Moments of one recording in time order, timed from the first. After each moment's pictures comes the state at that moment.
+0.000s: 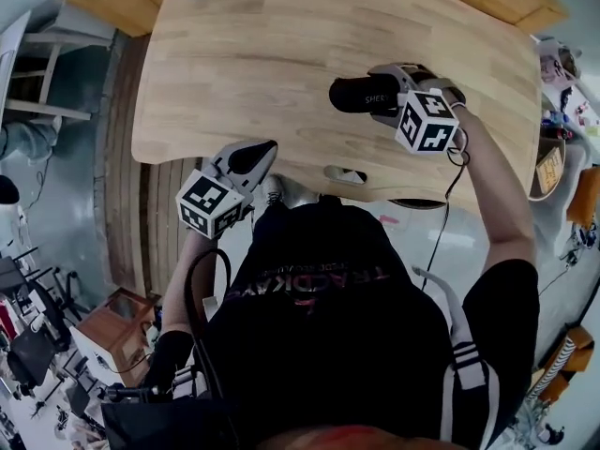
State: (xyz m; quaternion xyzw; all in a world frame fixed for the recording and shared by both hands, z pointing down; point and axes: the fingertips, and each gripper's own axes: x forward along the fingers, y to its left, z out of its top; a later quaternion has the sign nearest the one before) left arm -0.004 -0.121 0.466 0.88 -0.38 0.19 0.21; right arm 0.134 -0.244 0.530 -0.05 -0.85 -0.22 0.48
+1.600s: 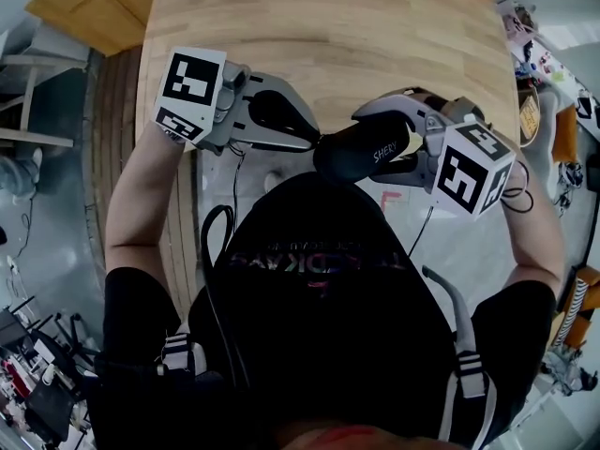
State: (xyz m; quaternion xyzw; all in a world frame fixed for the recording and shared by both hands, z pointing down) left arm 0.004 -0.034 0.308 0.95 0.25 0.11 0.12; right arm 0.043 -0.022 0.354 -0.13 -0.88 -0.16 0.42
